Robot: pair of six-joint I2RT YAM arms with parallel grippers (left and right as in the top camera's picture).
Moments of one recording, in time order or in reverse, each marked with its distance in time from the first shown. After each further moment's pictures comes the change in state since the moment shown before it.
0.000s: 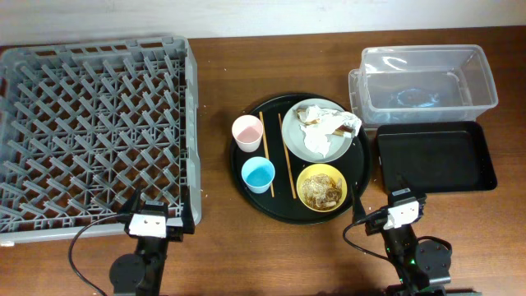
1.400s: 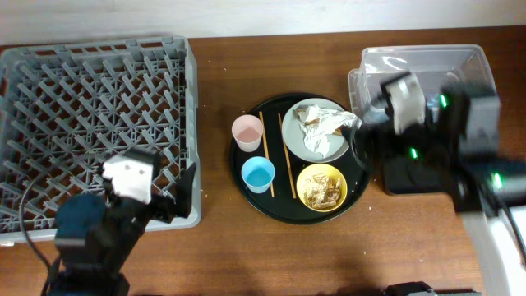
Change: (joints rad) left arm -0.051 0.633 0.885 -0.515 0.181 -0.008; right arm 0.000 1.185 1.384 -0.874 -0.256 -0.058
